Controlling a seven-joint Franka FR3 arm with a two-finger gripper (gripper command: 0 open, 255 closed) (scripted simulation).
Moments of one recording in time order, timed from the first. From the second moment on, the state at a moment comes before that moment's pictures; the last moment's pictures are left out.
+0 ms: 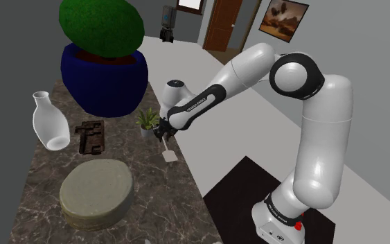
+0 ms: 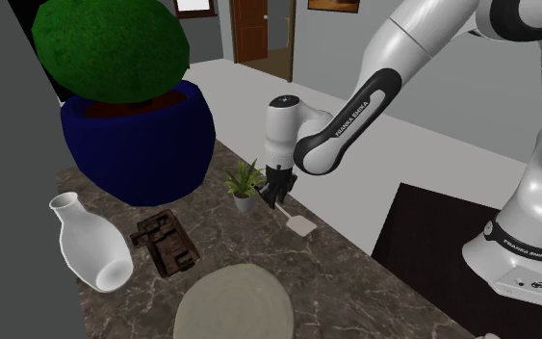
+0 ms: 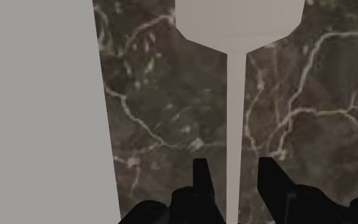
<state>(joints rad) 0.00 0.50 0.17 -2.06 -0.22 2.60 0.74</state>
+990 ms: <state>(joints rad) -0.01 0.43 0.18 -2.06 -0.20 2.54 0.72</state>
